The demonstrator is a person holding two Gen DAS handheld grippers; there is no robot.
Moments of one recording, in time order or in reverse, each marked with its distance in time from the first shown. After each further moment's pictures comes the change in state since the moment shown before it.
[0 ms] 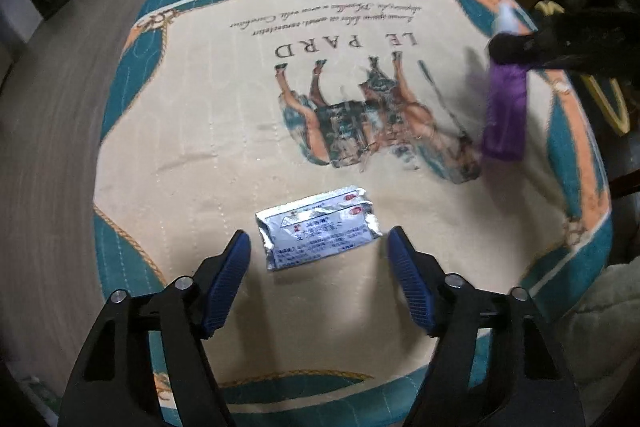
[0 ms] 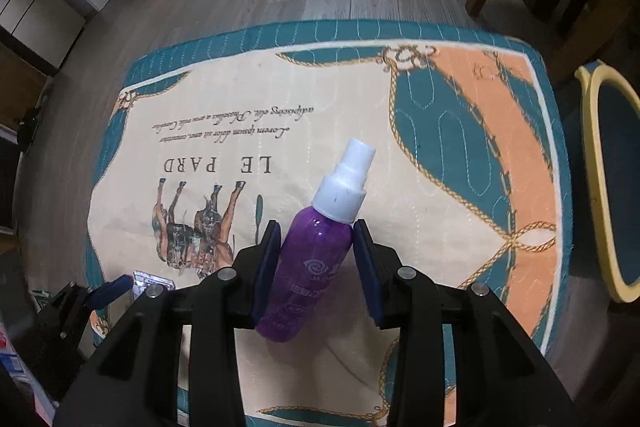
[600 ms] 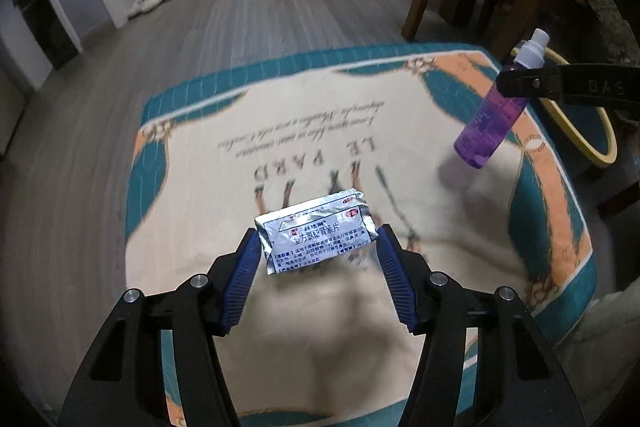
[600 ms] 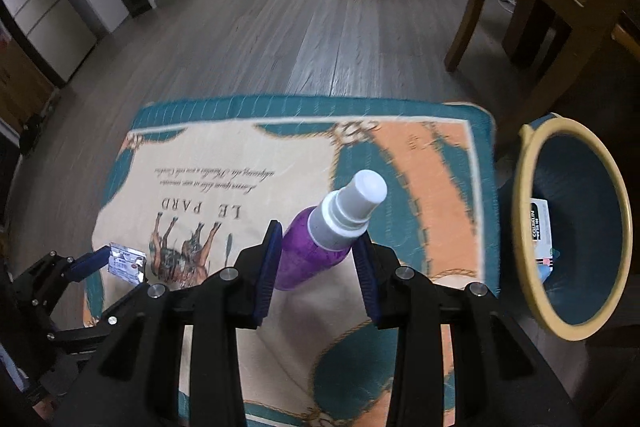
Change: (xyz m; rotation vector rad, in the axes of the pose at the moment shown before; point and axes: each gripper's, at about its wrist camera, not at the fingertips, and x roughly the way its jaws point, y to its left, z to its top) left arm -0.053 -0.037 0.046 0.056 -0.191 0.030; right arm -0.060 -0.041 0.013 -0.036 -0.172 -0.017
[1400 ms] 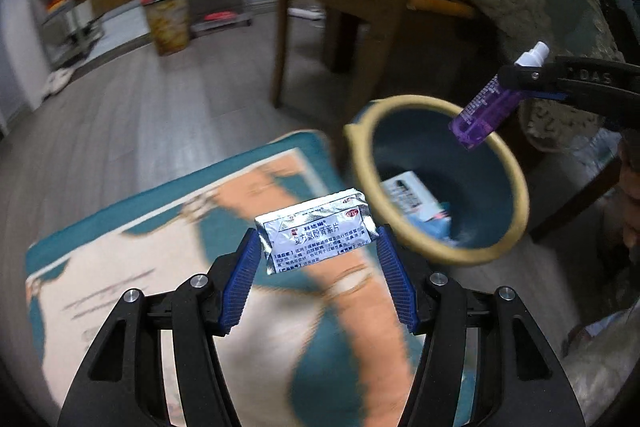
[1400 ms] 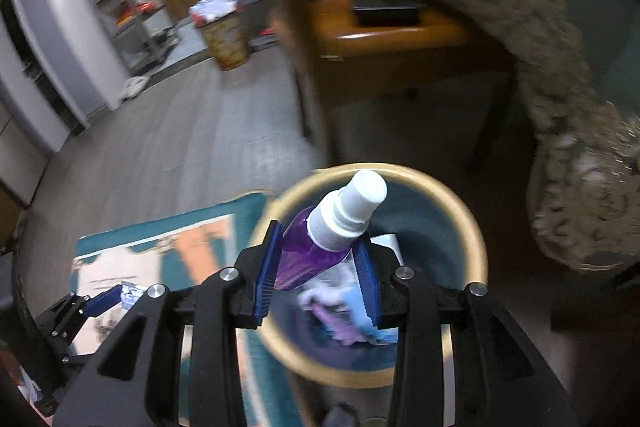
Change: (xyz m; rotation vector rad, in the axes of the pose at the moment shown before) left arm 0.010 -0.202 0.106 0.191 -0.161 -0.254; right arm -0.116 -0.243 -0.004 0.311 -0.251 -0.159
